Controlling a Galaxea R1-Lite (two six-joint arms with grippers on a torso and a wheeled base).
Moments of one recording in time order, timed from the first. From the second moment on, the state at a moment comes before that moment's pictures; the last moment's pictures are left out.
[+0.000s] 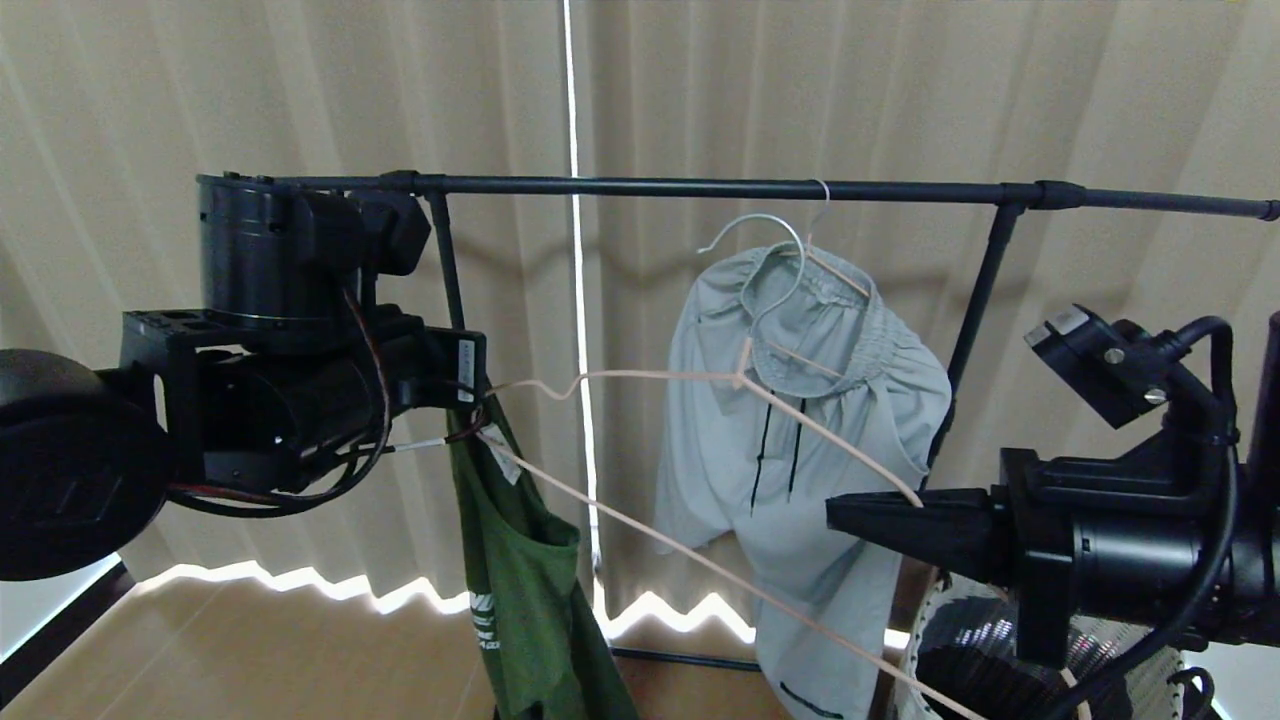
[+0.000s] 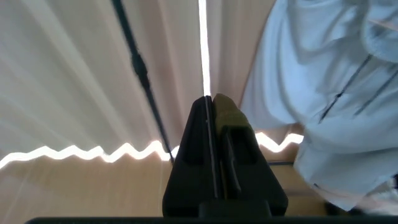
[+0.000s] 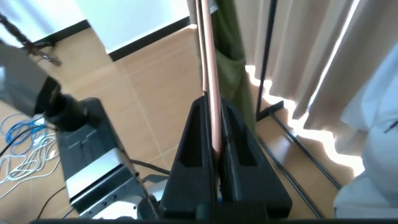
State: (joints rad) left arm -0.52 1.62 -1.03 -0.25 0.43 -0.03; right arm 0.62 1.35 -0.68 -0.32 0.38 0.19
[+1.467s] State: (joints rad) left arm -0.54 1.50 -1.15 0.19 0.48 -0.14; right arm 0.68 1.59 -0.81 -0.45 0.16 0.34
